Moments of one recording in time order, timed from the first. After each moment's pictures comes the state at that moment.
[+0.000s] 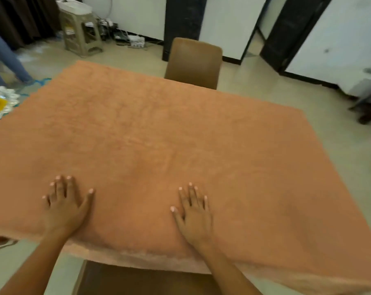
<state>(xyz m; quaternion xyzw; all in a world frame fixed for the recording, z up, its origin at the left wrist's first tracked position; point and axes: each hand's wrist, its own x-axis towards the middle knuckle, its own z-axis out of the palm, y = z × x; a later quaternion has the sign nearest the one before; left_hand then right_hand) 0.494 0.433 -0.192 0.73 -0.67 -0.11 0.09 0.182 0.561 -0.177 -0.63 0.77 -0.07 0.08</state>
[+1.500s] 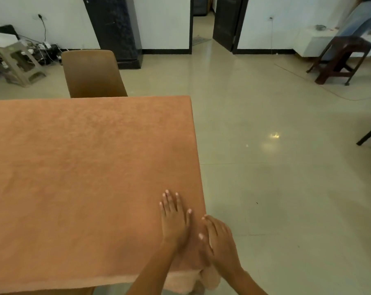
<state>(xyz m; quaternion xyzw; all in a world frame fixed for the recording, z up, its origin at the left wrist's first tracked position) -0.262 0.741 -0.173 0.51 -0.84 -0.19 0.01 -0.363 0.878 -0.170 -0.59 0.77 -0.22 0.13</state>
